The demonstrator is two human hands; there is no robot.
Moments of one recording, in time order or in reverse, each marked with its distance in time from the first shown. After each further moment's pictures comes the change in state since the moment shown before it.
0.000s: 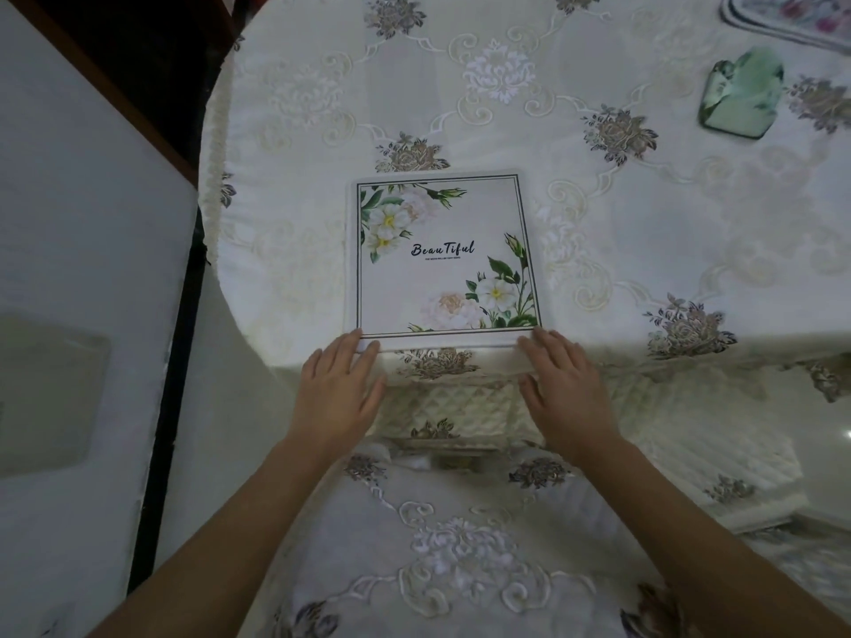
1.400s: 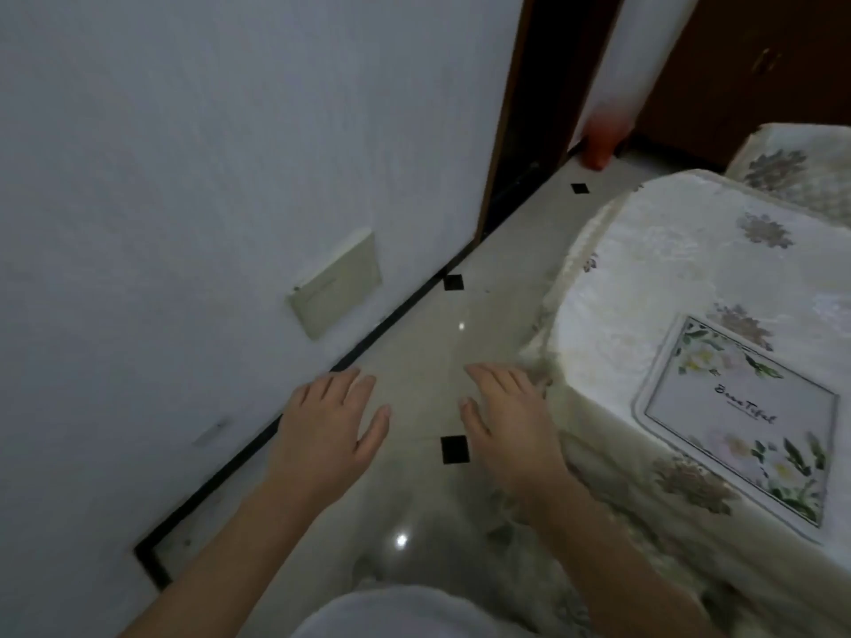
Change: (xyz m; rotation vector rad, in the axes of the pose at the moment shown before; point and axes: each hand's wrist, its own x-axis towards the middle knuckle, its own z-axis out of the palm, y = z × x) left_hand -0.368 -0.179 -0.078 -0.027 0.559 -0.597; right_hand -0.100 -0.422 0.016 0.056 0.094 -0.789
